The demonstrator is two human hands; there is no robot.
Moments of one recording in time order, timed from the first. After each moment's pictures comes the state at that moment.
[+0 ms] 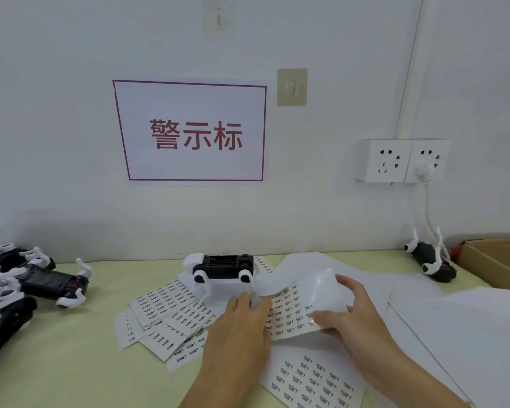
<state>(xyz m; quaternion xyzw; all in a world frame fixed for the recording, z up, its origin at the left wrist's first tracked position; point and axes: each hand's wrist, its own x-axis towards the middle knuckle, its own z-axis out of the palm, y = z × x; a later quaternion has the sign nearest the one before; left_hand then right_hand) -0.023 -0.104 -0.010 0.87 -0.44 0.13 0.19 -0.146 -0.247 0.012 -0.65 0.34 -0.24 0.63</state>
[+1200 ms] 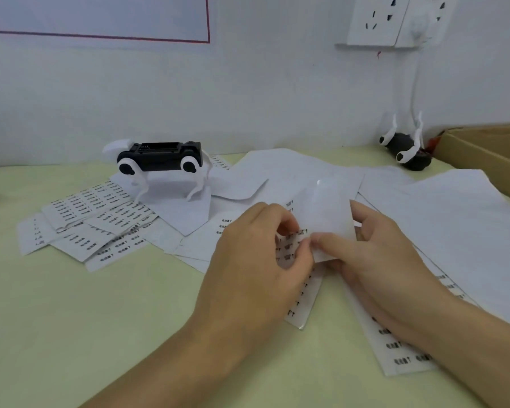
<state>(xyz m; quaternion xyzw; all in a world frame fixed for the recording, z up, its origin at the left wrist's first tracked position) -0.107 -0.118 -0.012 0.73 -0.48 0.07 0.48 -0.211 -0.241 -0.013 -0.68 0.22 -0.26 0.65</state>
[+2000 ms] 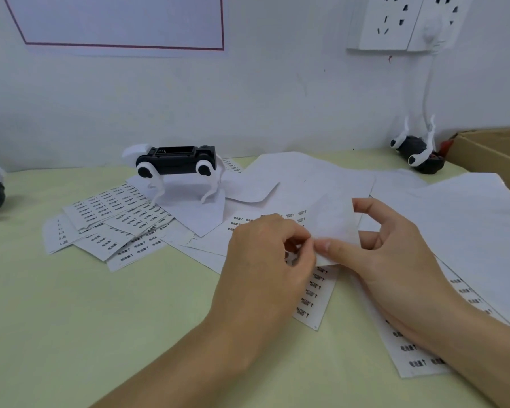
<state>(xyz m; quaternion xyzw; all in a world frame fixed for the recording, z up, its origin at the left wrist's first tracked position) -0.105 -0.118 -0.009 0.72 -0.47 0.05 0.51 -0.214 -0.233 -0.008 -0.70 0.25 -0.28 0.61</state>
